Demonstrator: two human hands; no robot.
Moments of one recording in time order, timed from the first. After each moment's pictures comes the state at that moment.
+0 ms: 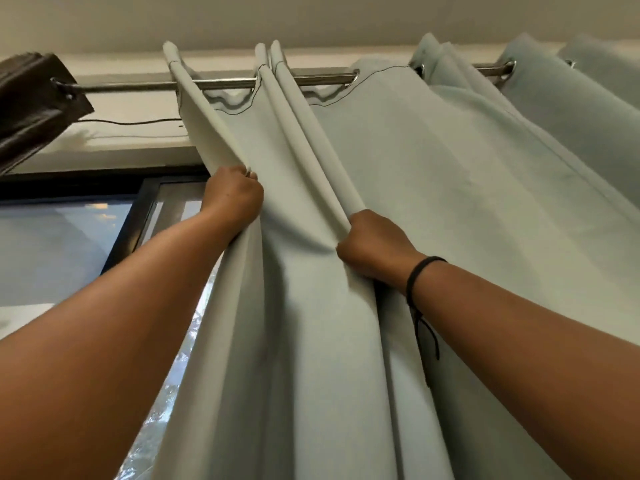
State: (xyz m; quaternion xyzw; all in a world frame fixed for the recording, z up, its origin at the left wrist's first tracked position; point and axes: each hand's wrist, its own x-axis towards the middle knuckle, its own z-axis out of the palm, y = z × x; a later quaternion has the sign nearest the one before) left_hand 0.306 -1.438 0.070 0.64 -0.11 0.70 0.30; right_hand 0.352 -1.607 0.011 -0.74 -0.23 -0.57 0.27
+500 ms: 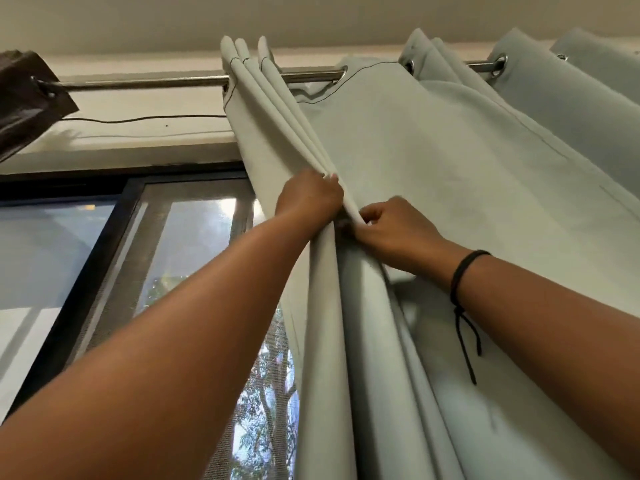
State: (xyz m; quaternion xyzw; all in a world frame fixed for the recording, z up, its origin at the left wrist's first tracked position) left_hand 0.343 -1.541 0.071 0.70 -0.16 0.65 0.25; right_hand 0.372 -1.661 0.019 -0.70 -0.28 -0.60 0.29
